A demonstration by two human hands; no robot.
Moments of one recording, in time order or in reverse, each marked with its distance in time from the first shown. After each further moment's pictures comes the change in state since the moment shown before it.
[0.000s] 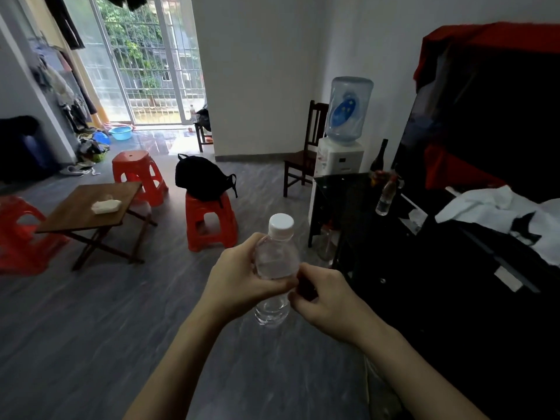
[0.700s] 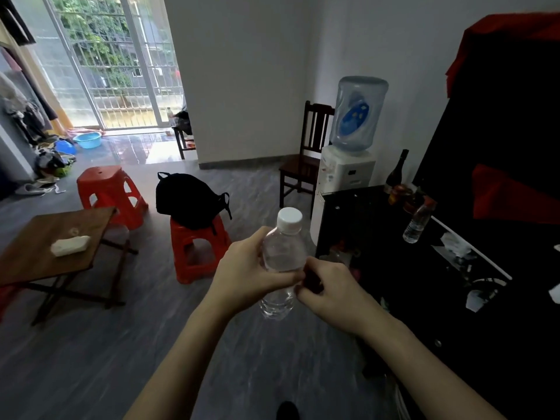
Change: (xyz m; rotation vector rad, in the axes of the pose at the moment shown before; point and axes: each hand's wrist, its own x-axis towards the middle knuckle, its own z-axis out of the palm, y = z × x) left_hand 0.274 -0.141 -0.060 -0.008 -0.104 0.004; right_hand 0.284 0.076 0.024 -0.069 0.016 0.096
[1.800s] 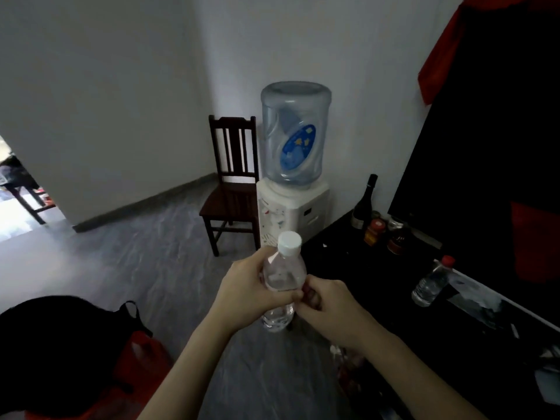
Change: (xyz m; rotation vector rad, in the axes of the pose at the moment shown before) left_hand 0.569 -0.192 0.083 -0.088 -0.419 0.224; right_hand 0.438 0.275 -0.068 0.086 0.297 0.414
